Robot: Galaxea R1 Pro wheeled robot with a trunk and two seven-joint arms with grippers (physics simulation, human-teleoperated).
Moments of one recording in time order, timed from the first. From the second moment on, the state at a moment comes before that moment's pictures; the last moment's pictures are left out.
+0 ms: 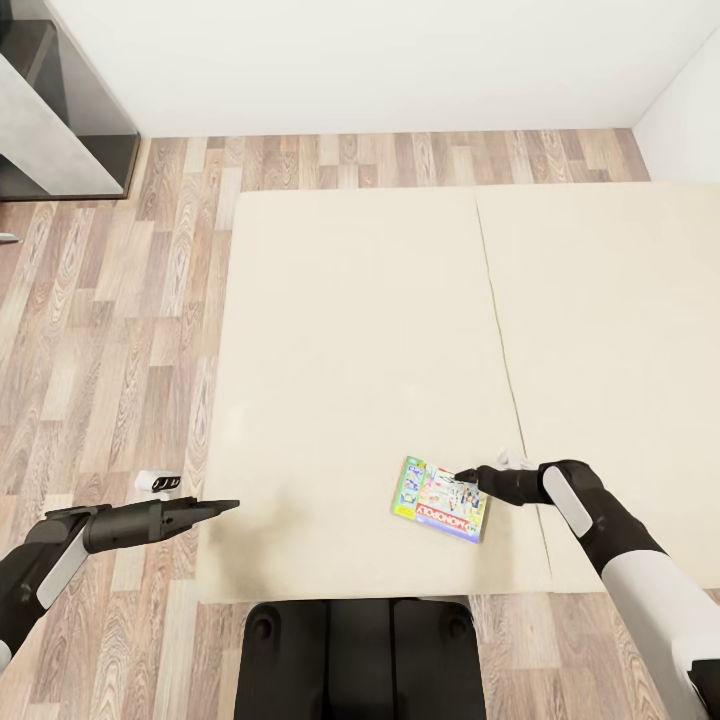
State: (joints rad) left arm -0.60 0.47 -0.12 -0.94 0.52 0.67 -1.57; right arm -0.83 -0.24 0.10 -0.75 -0.57 0.85 0.24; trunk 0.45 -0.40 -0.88
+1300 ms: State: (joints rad) left arm -0.60 0.47 -0.12 -0.94 0.52 0.67 -1.57; right arm -0.83 -0.19 0.10 -0.75 -0.57 0.84 0.23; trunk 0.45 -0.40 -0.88
